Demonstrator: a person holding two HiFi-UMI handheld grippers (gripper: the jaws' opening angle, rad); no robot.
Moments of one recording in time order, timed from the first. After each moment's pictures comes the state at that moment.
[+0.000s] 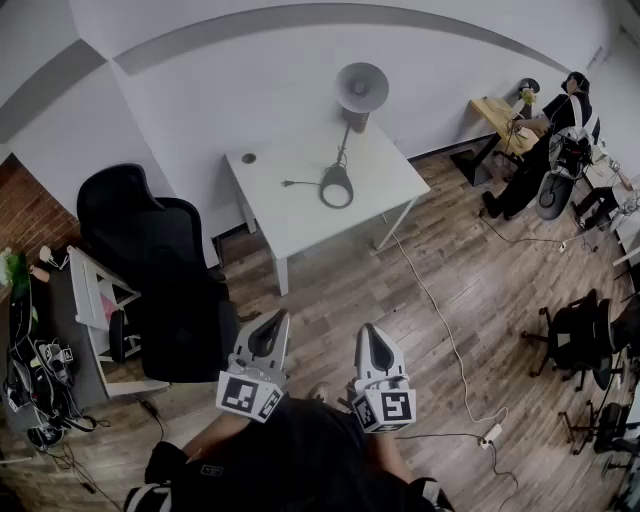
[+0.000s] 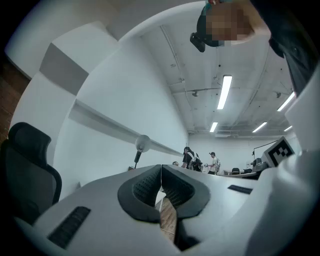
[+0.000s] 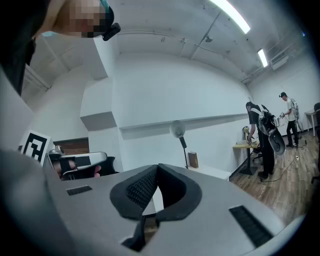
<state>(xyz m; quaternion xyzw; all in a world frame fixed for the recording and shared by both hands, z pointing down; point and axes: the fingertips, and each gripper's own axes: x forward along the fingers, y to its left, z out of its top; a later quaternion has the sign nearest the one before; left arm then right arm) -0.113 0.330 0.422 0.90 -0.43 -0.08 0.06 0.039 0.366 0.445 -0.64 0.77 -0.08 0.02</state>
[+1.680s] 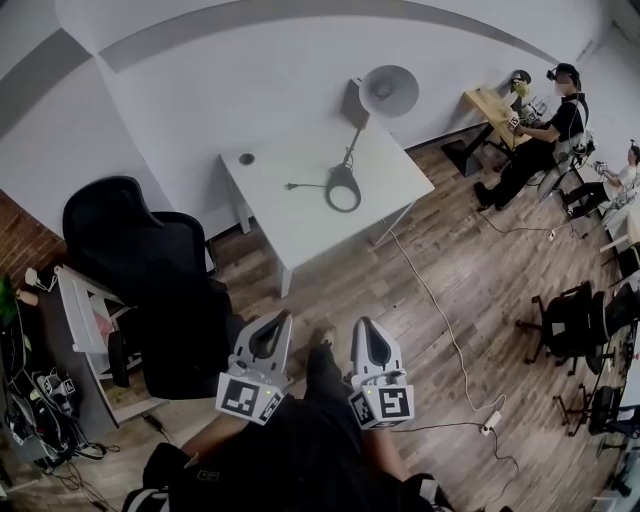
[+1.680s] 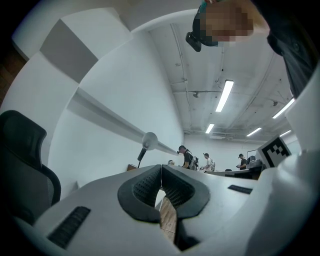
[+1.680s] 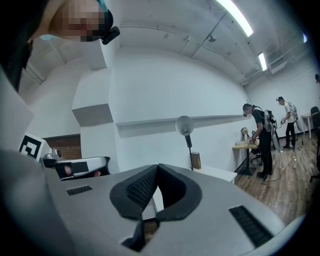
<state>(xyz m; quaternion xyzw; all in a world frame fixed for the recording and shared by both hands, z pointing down) -0.178 0.254 0.445 0.91 -0.39 -0.08 0.08 -0.040 0.284 0.456 -0.65 0.75 -0.07 0.02</state>
